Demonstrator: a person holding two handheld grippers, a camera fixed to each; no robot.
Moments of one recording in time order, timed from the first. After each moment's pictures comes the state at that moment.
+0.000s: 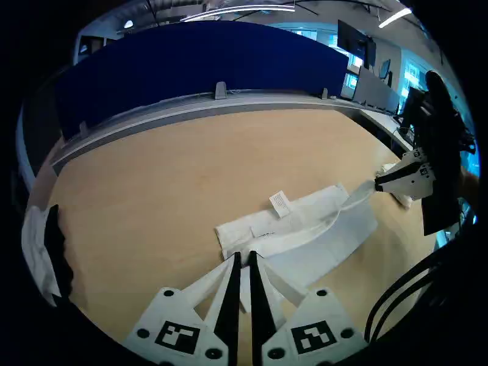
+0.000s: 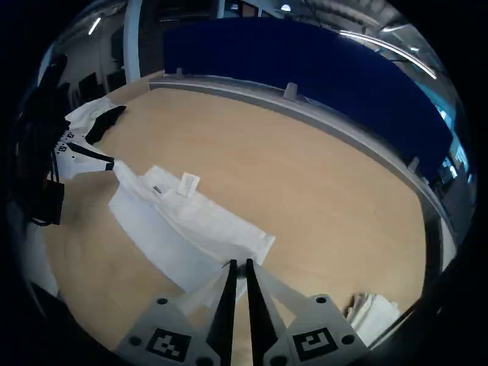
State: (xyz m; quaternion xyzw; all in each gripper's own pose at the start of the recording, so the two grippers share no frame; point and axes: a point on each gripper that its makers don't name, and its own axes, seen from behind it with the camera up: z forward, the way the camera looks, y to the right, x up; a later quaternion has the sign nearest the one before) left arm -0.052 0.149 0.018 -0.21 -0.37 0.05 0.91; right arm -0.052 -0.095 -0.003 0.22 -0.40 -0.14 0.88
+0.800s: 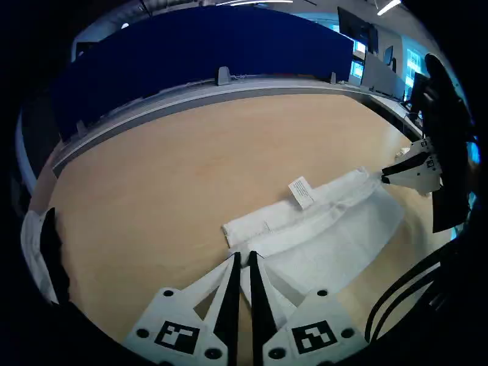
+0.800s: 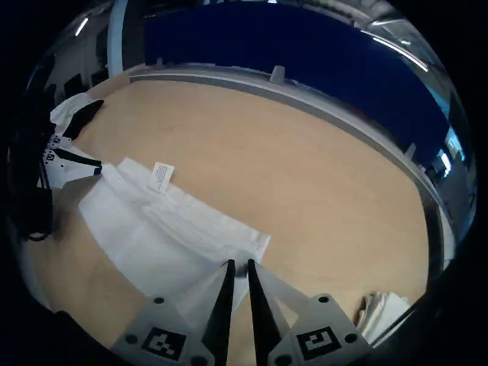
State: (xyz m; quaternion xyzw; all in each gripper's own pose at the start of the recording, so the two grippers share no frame) left arm -0.101 0.147 0.046 -0.19 -0.37 0.08 0.90; right arm -0.099 -0.094 0.021 0.18 -0.41 -0.14 0.88
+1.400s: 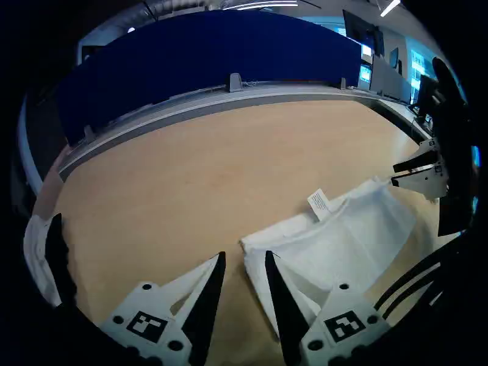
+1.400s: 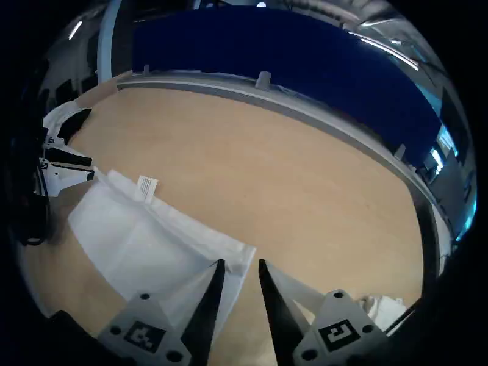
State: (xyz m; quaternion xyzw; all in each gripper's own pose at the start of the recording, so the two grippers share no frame) left arm -0.094 0.133 0.068 -0.17 -0.36 0.09 0.91; right arm -0.092 -0.090 0.043 0.15 -0.39 -0.14 0.90
